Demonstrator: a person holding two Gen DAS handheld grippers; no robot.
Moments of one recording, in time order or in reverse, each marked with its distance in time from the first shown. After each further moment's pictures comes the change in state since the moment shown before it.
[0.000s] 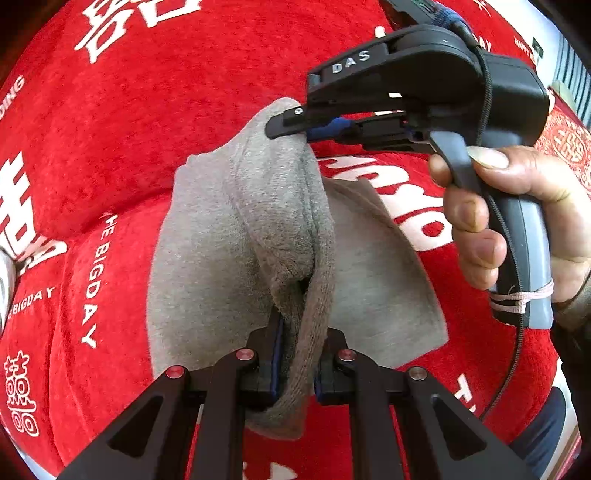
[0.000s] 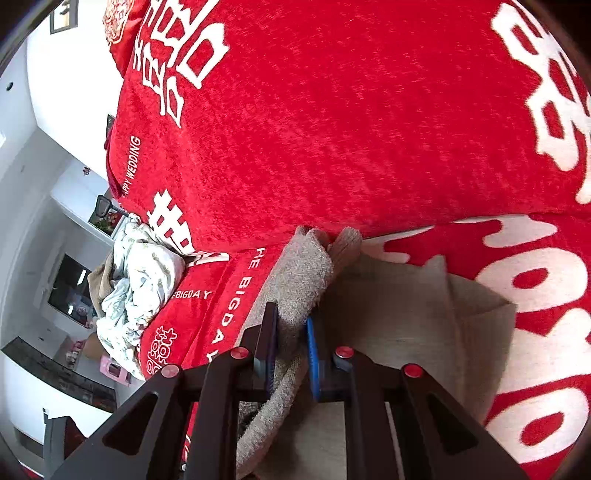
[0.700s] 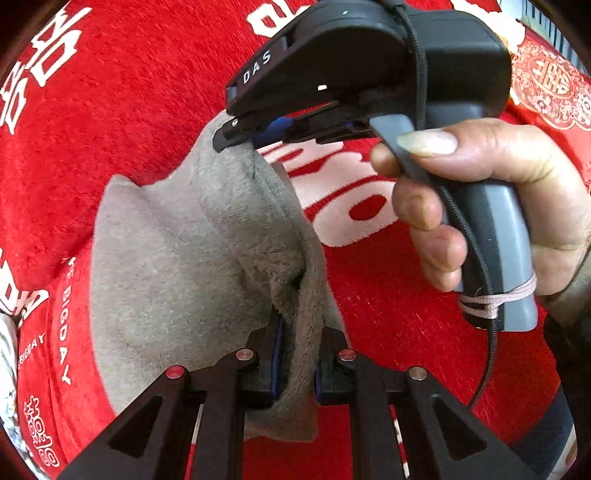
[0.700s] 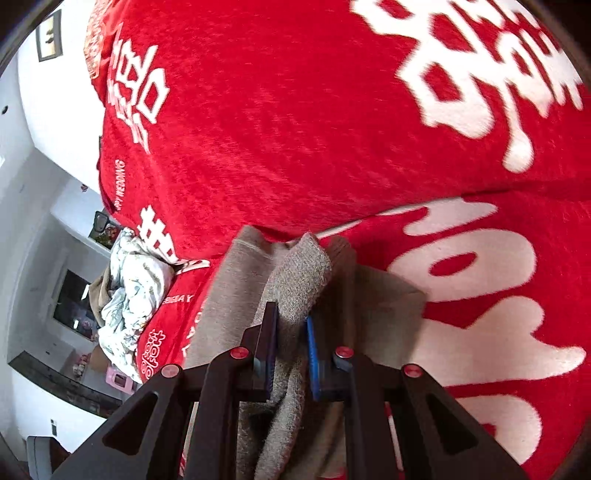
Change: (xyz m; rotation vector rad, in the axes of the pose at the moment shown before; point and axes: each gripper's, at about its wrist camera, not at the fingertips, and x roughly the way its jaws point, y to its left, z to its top) left arm 0.050 -0.103 0.023 0.177 0.106 0.024; right arm -0.037 -0.091 -0.011 0.062 -0.024 0.010
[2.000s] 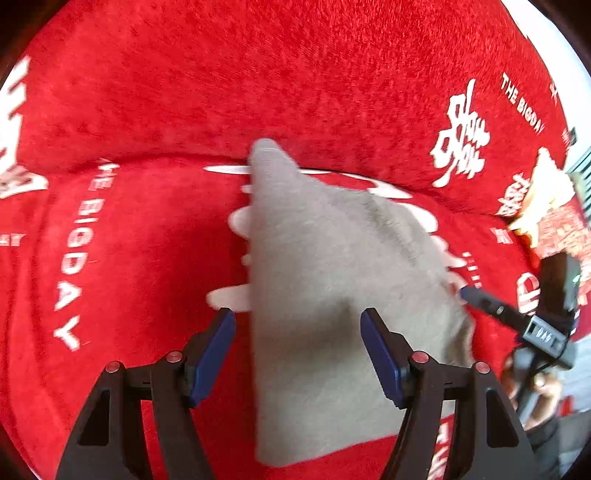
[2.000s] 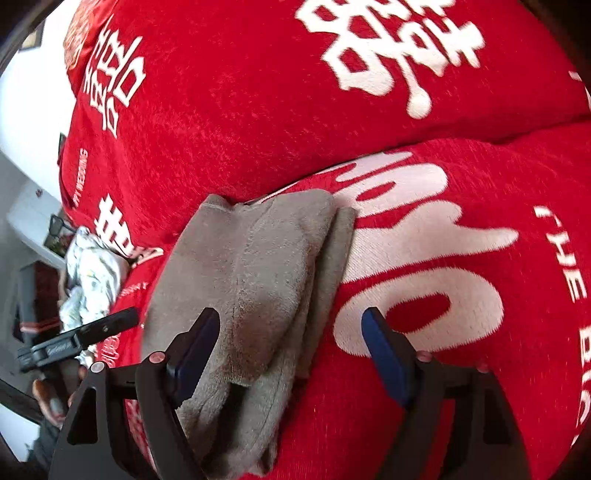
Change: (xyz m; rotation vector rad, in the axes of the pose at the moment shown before) left arm -0.009 0.229 -0.020 -0.468 -0.030 -0.267; right arm -0.037 0.006 -0.066 0.056 -0.031 -0.212
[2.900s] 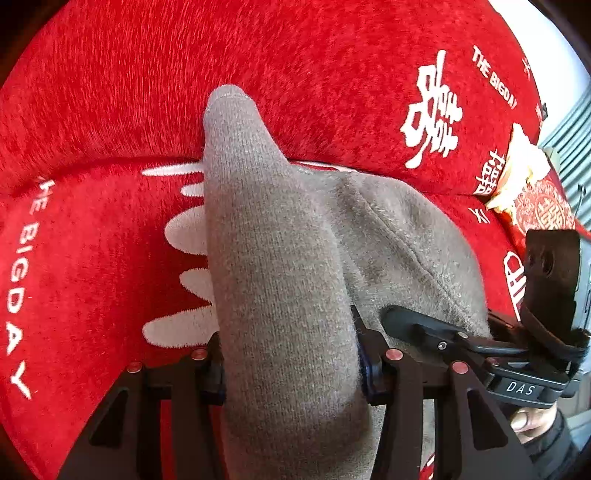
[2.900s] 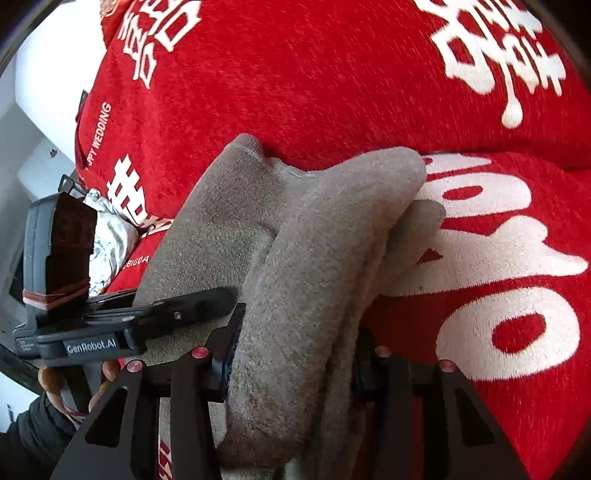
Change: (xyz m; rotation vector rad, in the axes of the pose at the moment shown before) left arm 0.040 -0.036 -0.002 0.122 0.000 -0.070; right arm 0.054 0.063 -0.015 -0.177 0.036 0.016
